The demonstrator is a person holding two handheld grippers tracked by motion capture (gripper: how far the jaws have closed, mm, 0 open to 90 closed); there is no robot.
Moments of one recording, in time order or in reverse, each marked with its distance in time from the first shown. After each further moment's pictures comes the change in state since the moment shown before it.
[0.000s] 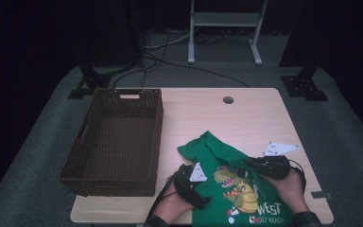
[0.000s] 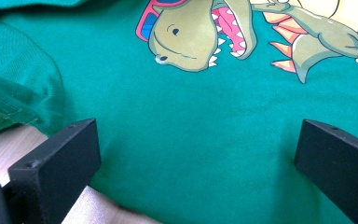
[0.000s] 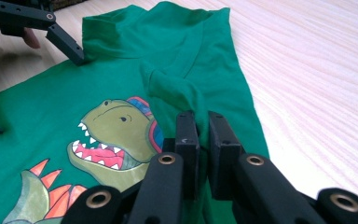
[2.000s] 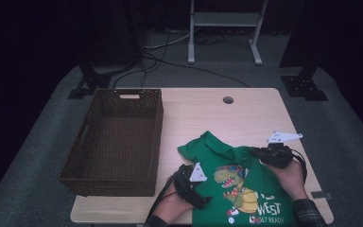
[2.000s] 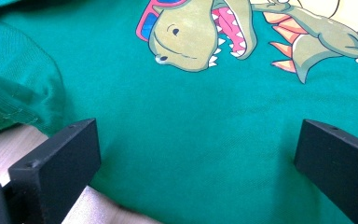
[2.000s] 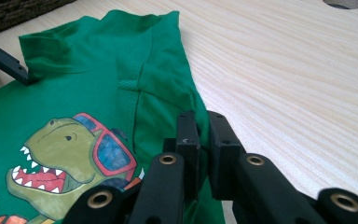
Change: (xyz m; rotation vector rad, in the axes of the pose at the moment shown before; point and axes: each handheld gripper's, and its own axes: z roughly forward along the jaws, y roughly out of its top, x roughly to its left) left arm 0.000 0.000 0.000 -0.001 0.000 -0.001; right arm -0.039 0.005 0.008 0.004 -0.037 0.090
